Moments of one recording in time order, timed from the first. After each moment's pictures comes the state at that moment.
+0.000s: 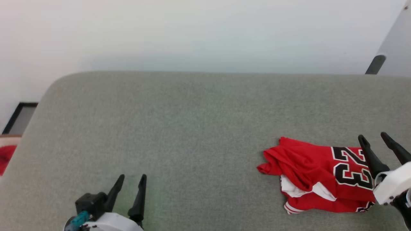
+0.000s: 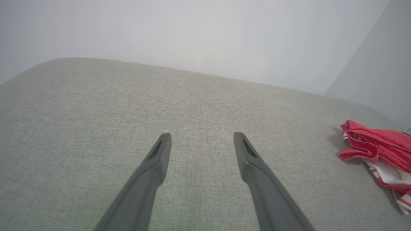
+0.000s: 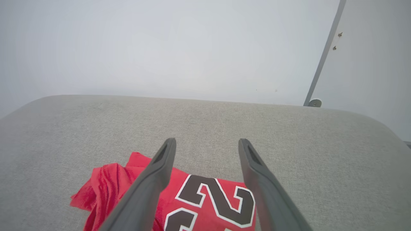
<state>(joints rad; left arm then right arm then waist) -0.11 0.21 -0.16 0.40 -0.43 -0.13 -0.26 -0.30 -0.53 0.25 0.37 0.66 0.13 -0.05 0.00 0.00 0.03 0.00</state>
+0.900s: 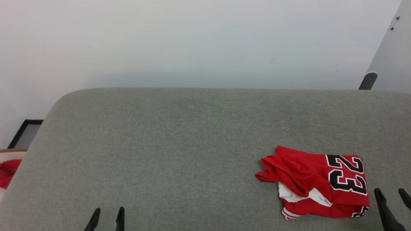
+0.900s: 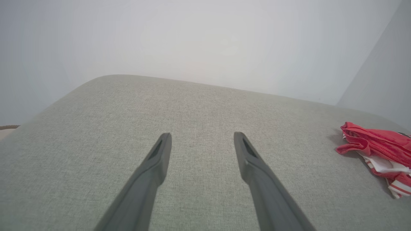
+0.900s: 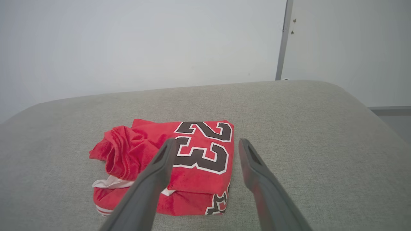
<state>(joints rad) 0.21 0.20 -0.01 0.12 -0.36 -0.12 -0.26 0.15 -0.38 -0.05 0.06 0.51 0.13 -0.04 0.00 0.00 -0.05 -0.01</state>
